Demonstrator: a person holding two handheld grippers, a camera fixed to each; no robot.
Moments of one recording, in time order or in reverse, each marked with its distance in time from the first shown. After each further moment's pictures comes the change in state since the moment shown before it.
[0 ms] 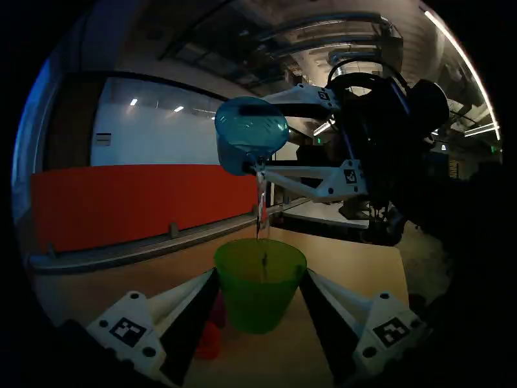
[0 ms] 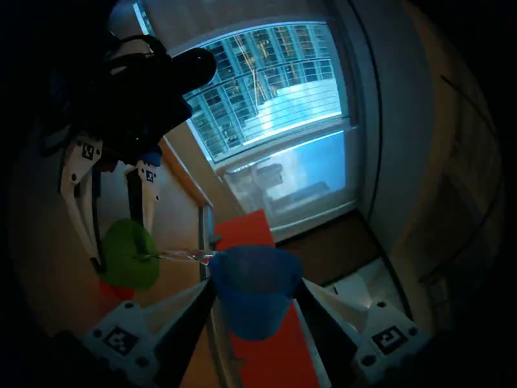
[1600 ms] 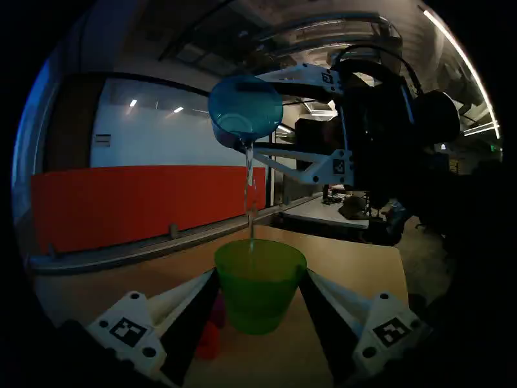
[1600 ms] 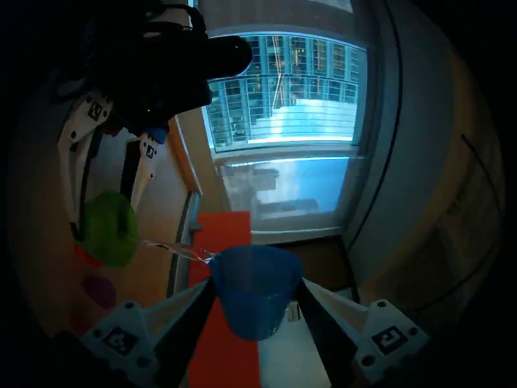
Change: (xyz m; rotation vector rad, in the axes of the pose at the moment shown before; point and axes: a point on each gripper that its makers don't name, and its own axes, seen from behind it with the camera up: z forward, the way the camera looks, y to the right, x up) left arm 0.002 0.002 -0.001 0.000 0.002 0.003; right arm 0.015 0.027 0.009 -0.060 -0.003 -0.277
